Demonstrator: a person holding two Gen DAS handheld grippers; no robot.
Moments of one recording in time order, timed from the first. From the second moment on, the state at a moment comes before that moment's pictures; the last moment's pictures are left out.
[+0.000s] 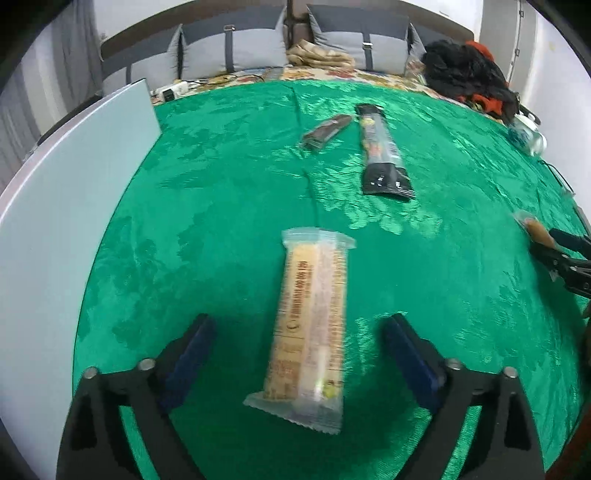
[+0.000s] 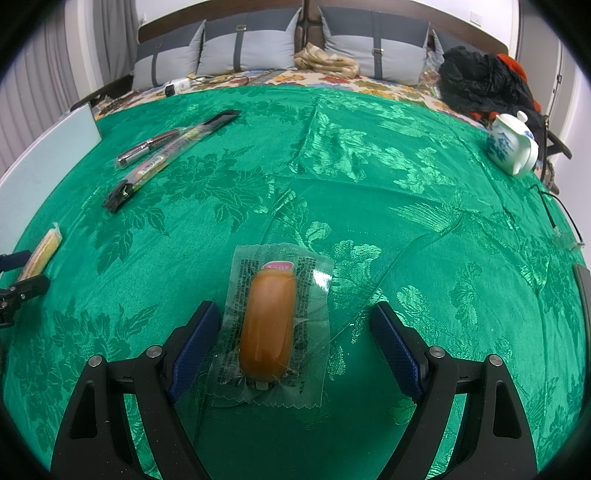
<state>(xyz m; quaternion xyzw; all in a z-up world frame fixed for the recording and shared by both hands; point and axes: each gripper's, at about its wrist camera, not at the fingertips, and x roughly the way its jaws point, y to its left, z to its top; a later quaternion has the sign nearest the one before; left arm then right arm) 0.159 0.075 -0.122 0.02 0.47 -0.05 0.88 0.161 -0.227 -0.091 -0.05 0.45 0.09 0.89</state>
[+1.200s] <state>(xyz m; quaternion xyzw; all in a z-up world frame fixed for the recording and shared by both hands) 0.161 0.076 -0.126 0.01 0.46 -0.04 0.89 0.156 -0.311 -0.074 0.15 0.44 0.10 0.88</state>
